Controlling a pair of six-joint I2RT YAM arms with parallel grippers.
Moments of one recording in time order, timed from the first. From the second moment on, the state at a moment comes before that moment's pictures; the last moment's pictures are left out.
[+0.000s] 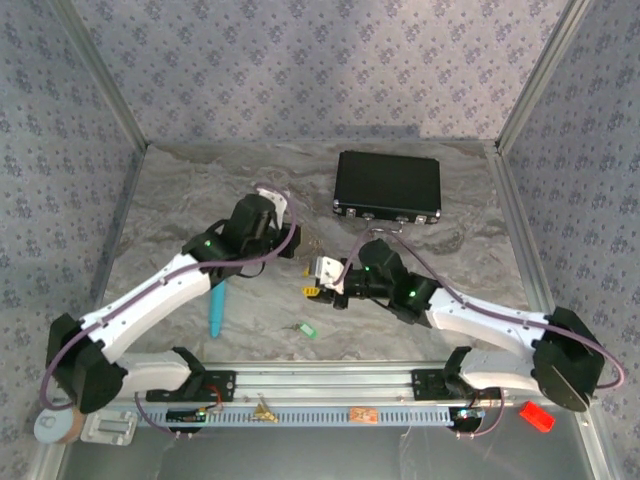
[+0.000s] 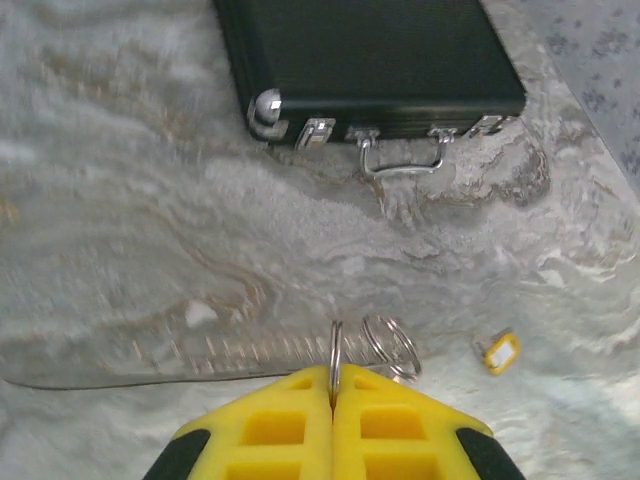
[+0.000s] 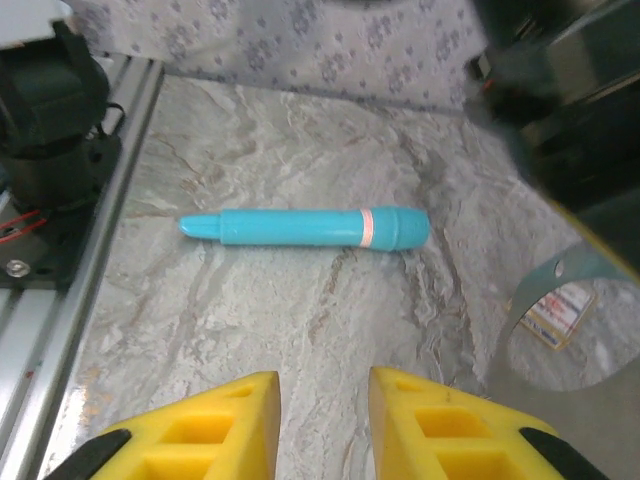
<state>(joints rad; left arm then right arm) -0.75 1.25 1.07 -0.48 0.00 -0.54 0.94 1.20 0.65 0.20 -0.38 -0.40</state>
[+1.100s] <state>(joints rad) -0.70 1.43 1.23 -0.75 0.39 -1.61 0.88 1.35 0.48 0.67 -0.14 -0.36</state>
